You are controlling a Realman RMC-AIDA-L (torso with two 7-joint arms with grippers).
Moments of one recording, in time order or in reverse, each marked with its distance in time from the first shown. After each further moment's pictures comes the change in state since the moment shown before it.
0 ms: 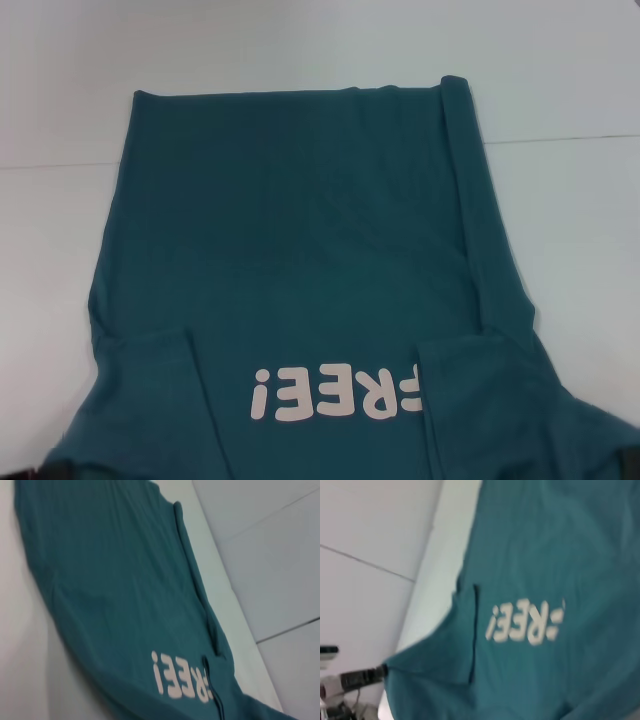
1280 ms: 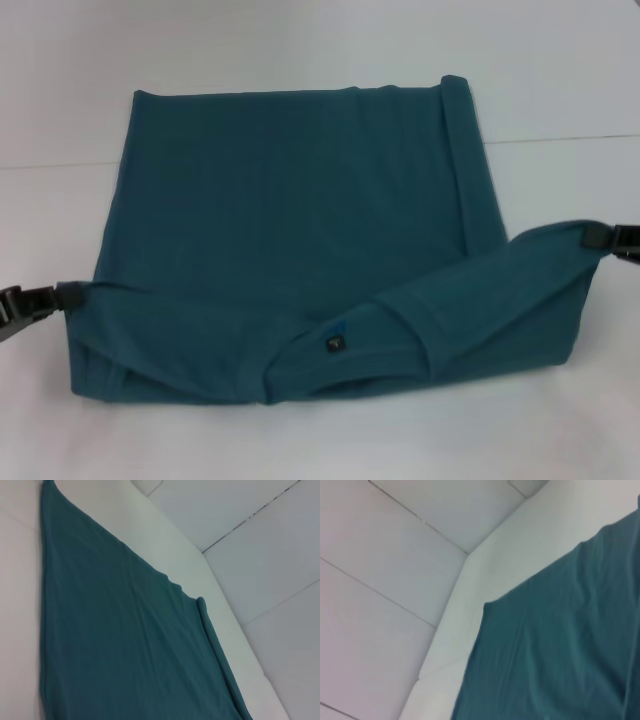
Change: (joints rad) left arm -0.285 0.131 -0.059 0.374 -0.045 -0.391 0.073; right arm 0.175 -0.006 0.059 0.080 0.236 0.352 0.061
